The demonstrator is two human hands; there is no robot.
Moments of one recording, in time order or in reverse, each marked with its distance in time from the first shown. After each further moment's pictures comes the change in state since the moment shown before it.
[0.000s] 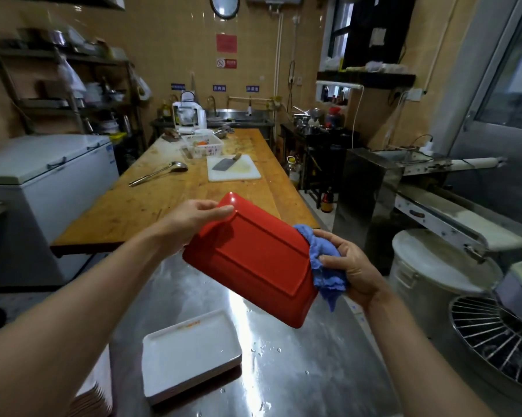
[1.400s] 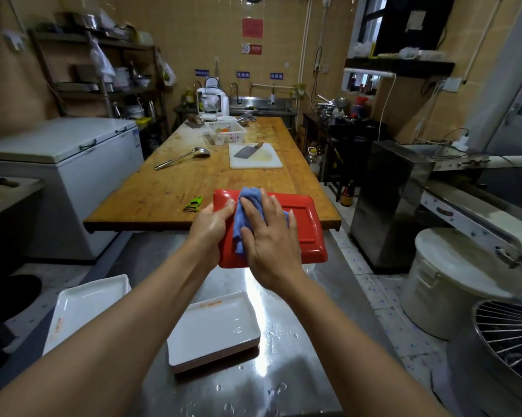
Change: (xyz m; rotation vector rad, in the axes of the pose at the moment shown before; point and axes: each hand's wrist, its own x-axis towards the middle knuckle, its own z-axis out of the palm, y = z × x) left_hand -0.011 -0.040 0.026 -0.497 0.413 0.058; right_hand 0.031 0.040 0.149 -1.393 0.180 -0.468
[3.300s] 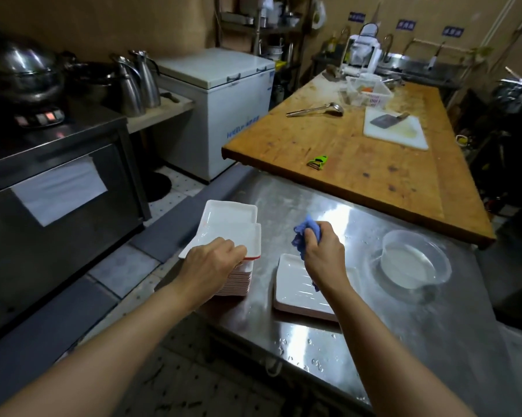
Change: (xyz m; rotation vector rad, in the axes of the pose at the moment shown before) left_hand -0.096 -0.093 -0.265 1.723 0.137 0.704; right_hand -0.028 -0.094 0.134 0.672 -0.261 0.286
